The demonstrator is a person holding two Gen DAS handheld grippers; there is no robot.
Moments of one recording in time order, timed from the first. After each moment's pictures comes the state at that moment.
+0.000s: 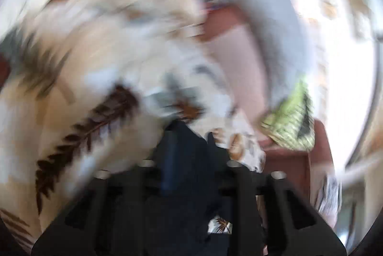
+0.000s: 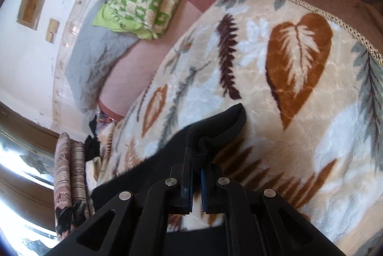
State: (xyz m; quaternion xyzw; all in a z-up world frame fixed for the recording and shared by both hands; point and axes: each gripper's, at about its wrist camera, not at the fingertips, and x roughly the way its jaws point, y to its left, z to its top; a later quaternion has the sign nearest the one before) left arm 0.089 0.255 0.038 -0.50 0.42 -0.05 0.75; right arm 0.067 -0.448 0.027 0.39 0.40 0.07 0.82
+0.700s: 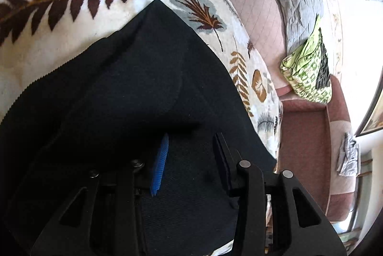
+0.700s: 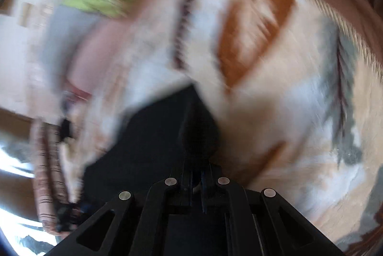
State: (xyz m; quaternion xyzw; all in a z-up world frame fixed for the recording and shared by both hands) left arm 0.050 0.163 -0.021 -0.44 0.50 -0.11 0.74; right arm 0.060 -0.472 -0.012 0.34 0.51 0.02 0.79
